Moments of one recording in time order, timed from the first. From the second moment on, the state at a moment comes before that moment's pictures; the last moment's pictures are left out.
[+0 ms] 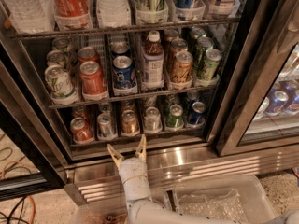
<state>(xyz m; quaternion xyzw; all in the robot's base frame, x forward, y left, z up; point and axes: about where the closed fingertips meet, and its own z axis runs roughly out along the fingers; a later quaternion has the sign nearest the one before) 0.566 0.073 0.597 -0.11 0.67 0.05 0.74</state>
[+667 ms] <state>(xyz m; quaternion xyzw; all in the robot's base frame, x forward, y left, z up) 0.579 0.067 0.598 -0.09 0.67 0.04 0.74</state>
